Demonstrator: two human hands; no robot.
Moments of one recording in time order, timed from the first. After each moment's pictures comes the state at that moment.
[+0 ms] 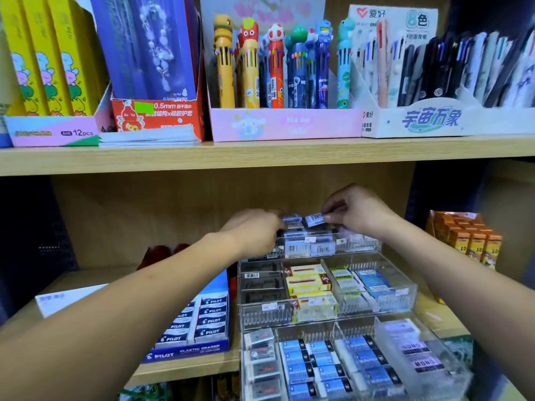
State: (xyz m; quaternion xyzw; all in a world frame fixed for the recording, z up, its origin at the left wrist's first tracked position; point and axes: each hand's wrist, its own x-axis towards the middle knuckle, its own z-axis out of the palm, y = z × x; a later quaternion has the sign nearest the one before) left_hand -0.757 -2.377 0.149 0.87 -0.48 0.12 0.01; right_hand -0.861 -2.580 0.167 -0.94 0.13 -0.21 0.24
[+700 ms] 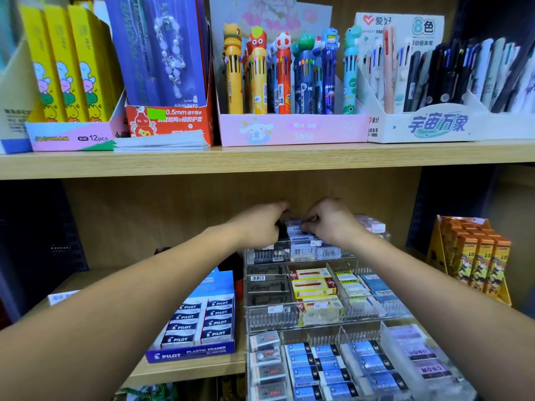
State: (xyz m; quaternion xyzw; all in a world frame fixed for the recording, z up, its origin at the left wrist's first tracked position) left_hand -0.761 -2.372 0.170 0.88 -0.46 0.04 0.13; right_hand -0.824 -2.545 0.148 -0.95 0.12 -0.21 0.21
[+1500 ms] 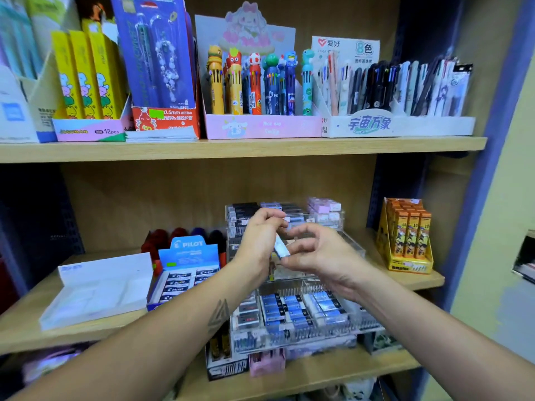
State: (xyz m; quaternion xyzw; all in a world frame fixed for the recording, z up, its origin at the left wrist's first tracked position) left_hand -0.893 -2.375 0.119 0.60 -0.21 -0.13 0.76; right_hand -0.988 -2.472 0.114 -0.72 0.06 -0.15 0.67
